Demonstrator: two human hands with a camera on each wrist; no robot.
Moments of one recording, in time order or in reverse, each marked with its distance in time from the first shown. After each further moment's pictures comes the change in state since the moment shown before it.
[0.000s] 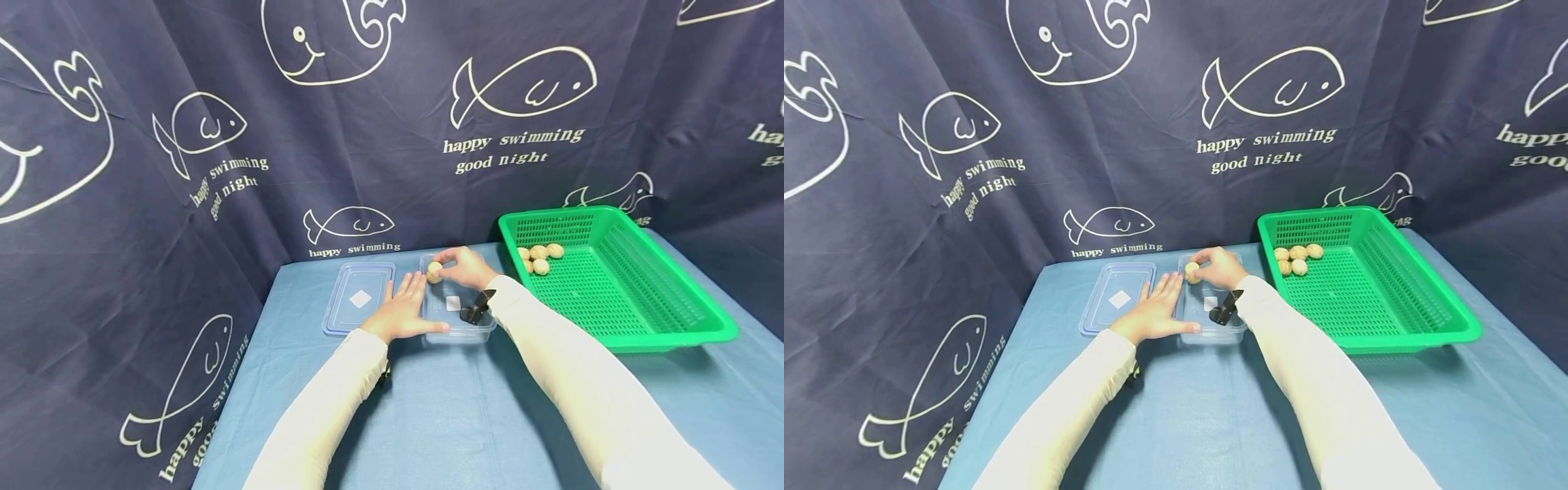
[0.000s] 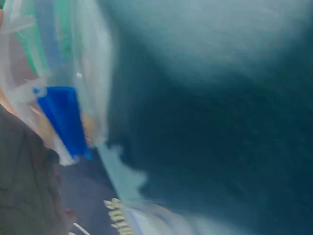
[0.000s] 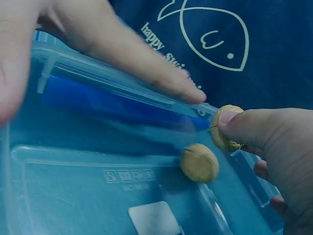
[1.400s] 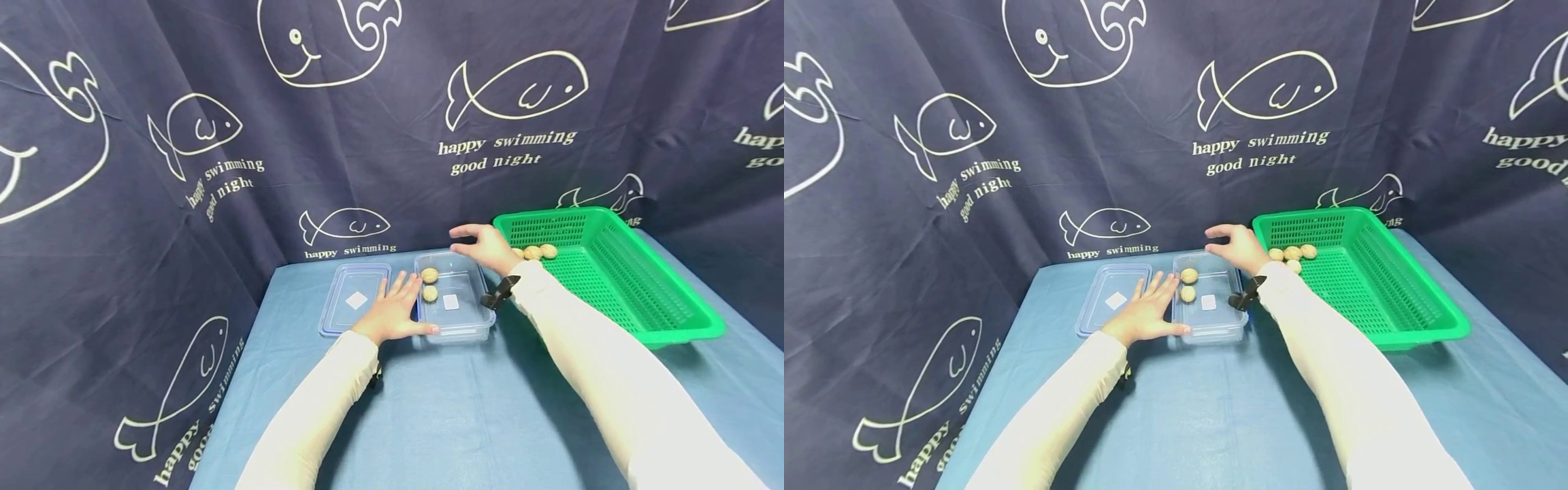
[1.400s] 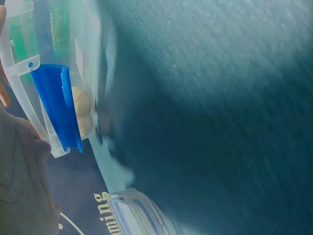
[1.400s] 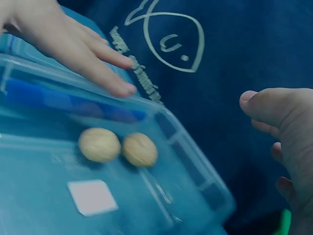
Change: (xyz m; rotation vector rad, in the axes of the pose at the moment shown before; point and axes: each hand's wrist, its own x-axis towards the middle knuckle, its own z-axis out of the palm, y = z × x) left_hand -0.005 -0.012 0.001 0.013 0.050 0.076; right_hand -0.012 -0.006 -0.058 0.004 0.159 -0.054
